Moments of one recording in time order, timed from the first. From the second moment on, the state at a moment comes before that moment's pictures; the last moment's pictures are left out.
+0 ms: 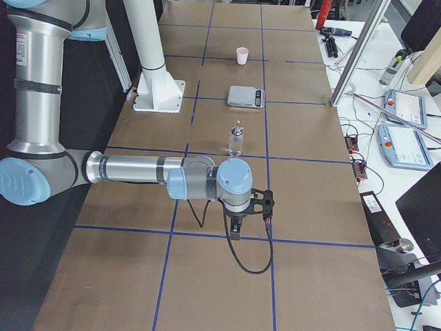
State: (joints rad) left arm -1.58 -1.60 -1.70 -1.46 -2.34 0.06; right arm 1.62 -1.70 1.72 -1.51 2.39 0.10
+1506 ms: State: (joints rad) left arm -1.40 -1.66 -1.96 -1.56 -2.34 0.01; right arm 1.62 -1.67 1.74 -1.52 2.40 0.11
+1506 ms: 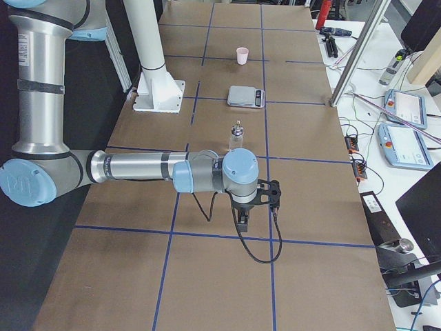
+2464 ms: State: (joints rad) left arm -0.95 -1.68 -1.96 -1.82 -2.16 -1.02; right arm 1.61 -1.64 1.73 -1.50 2.40 0.13
